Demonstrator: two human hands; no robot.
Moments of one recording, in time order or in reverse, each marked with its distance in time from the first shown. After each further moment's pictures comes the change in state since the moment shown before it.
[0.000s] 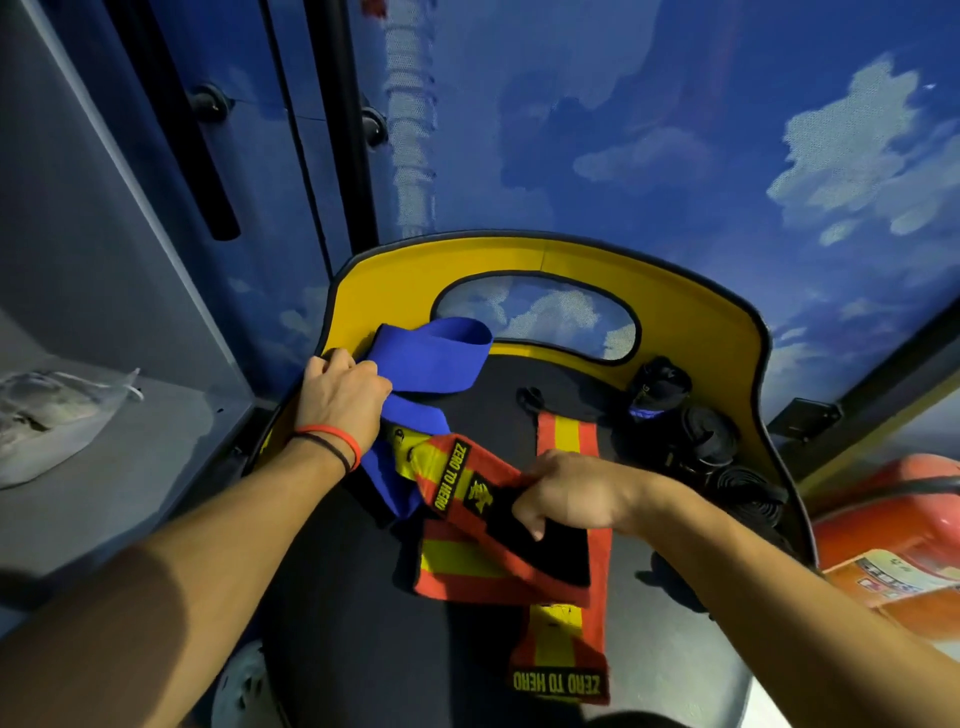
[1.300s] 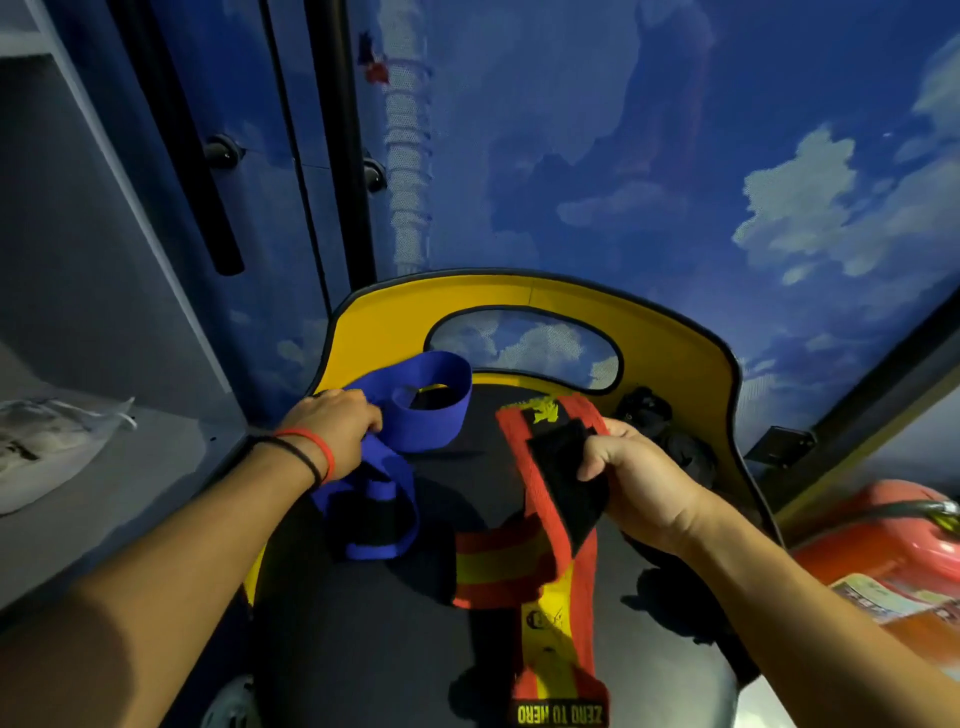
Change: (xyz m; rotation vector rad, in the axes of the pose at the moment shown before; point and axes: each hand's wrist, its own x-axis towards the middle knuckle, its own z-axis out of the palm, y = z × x) left_hand -0.004 -0.018 -0.040 -0.208 -0.347 0.116; right_hand -0.026 0.023 -0.029 0.925 0.178 -0.356
